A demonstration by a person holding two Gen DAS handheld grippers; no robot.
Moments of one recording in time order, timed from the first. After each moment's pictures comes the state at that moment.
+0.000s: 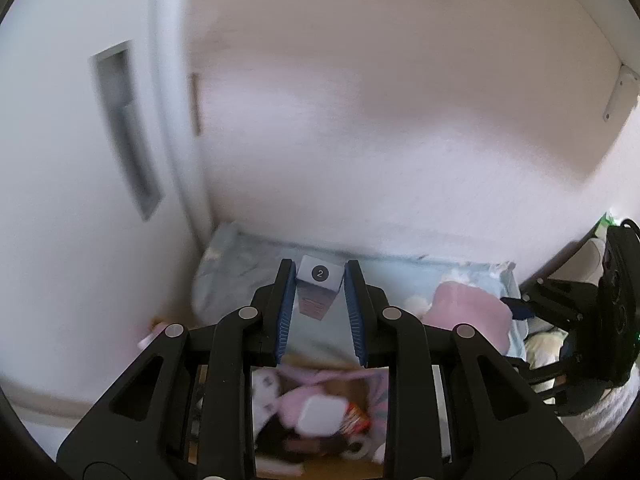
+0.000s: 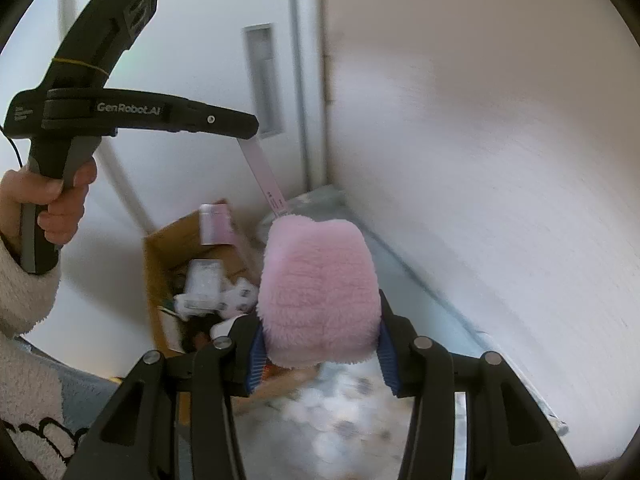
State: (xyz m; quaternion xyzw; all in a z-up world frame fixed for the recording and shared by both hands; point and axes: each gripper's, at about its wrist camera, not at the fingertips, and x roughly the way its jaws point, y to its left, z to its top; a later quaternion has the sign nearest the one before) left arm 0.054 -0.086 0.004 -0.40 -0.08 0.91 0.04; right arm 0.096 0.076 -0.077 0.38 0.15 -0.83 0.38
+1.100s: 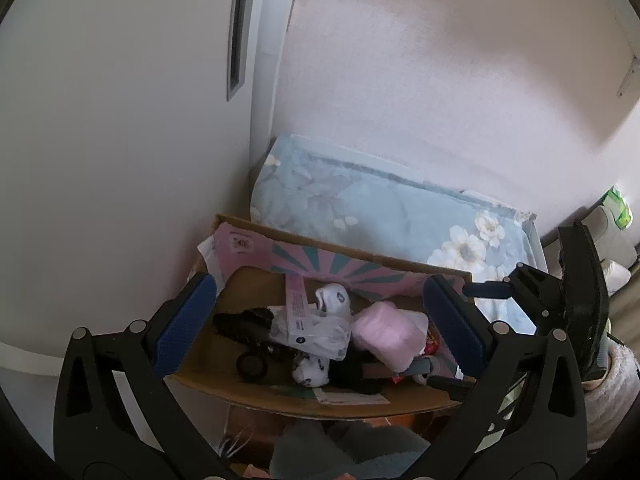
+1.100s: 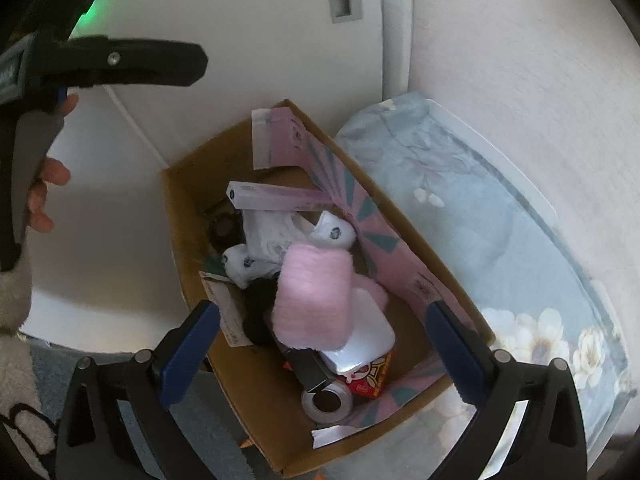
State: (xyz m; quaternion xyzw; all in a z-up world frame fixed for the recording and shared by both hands) left arm 0.122 -0.176 -0.083 -0.46 -0.11 0.88 0.04; right arm 0.134 -0.014 -0.176 0.49 0.16 -0.76 0.38
